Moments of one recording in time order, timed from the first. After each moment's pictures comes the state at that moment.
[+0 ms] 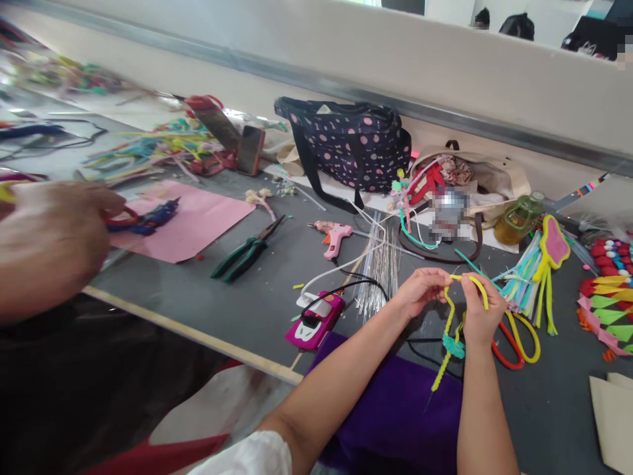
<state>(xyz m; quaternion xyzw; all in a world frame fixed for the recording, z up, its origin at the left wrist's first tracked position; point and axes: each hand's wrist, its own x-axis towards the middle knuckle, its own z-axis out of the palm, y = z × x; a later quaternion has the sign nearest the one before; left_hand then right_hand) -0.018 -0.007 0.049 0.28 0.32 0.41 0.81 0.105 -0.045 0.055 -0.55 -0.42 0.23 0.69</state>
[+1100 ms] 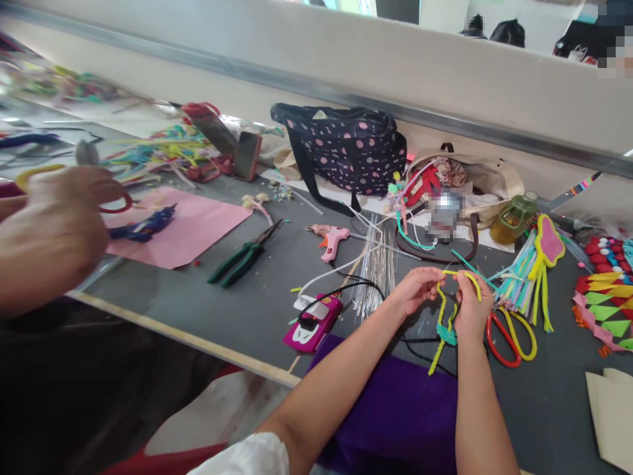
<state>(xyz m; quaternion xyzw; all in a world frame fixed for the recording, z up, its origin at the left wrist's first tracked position) -0.022 -0.001 0.044 0.27 0.34 0.39 0.81 0.099 -0.033 0.042 -0.54 -0.28 0.38 0.70</state>
